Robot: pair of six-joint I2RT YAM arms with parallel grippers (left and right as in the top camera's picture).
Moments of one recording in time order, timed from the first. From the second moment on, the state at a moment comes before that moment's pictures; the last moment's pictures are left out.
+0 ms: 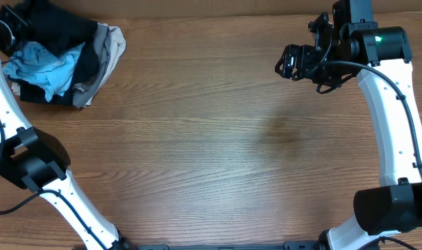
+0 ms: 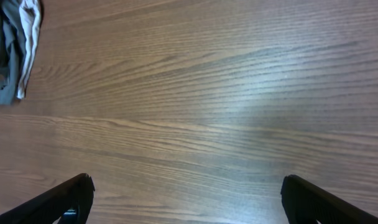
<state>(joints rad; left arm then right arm) 0.52 2.36 2.55 -1.05 0.50 -0.40 0.08 1.78 1.90 -1.29 -0.33 0.20</state>
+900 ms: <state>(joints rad) 0.59 2.10 2.61 -1.32 0.31 0.18 0.08 1.78 1.90 -1.29 -0.33 0.20</state>
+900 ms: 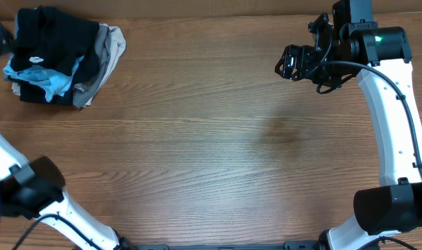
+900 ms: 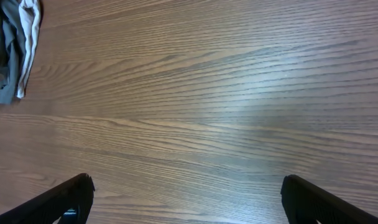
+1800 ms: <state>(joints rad) 0.42 2.59 2.64 -1.02 0.21 0.38 0.08 1.78 1.90 -1.29 -0.33 0.20</state>
